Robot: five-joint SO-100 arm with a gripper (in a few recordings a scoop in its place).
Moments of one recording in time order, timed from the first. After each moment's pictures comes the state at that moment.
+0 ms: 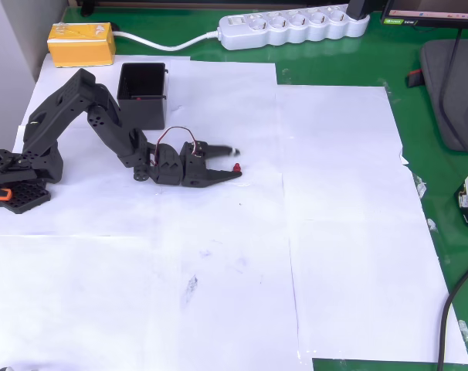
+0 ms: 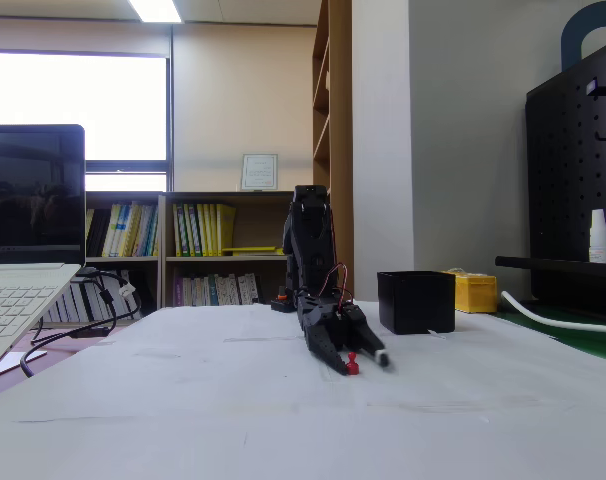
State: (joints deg) arm -3.0 139.5 65.9 -59.8 -86.7
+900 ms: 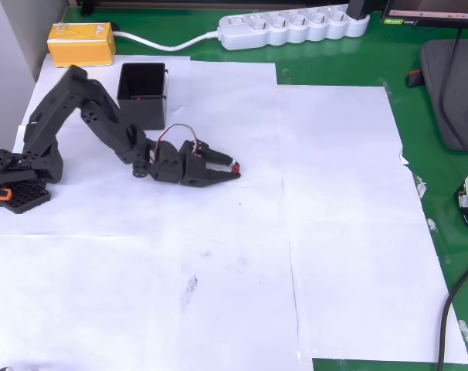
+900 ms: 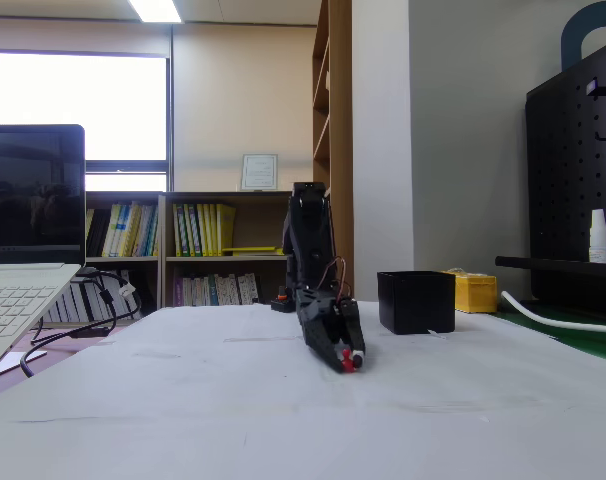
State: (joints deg) arm -2.1 122.9 63.9 -42.2 -87.5
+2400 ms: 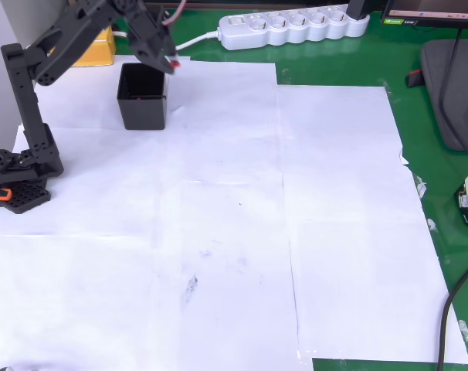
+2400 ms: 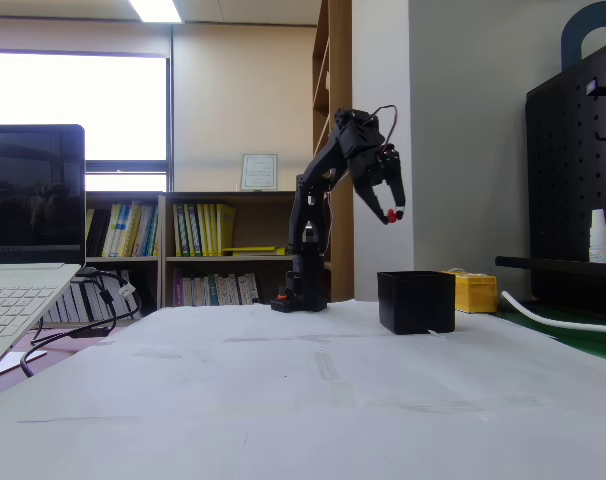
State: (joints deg) arm -30.0 103.6 138.5 100.6 -45.8
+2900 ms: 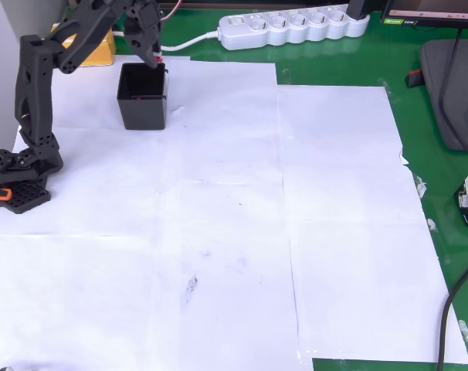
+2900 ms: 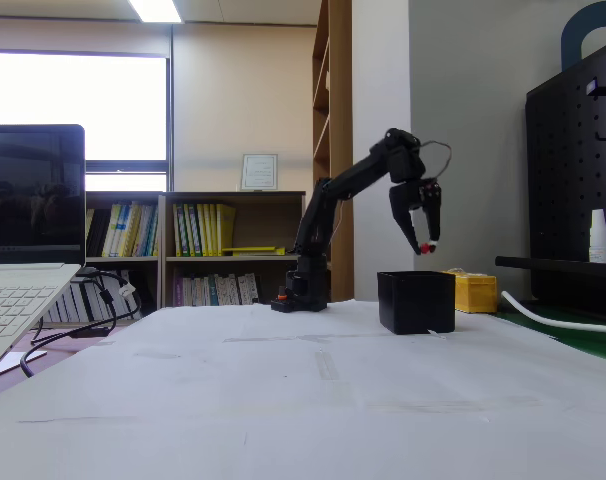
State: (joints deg) arm -40.9 117.2 140.5 101.7 -35.6
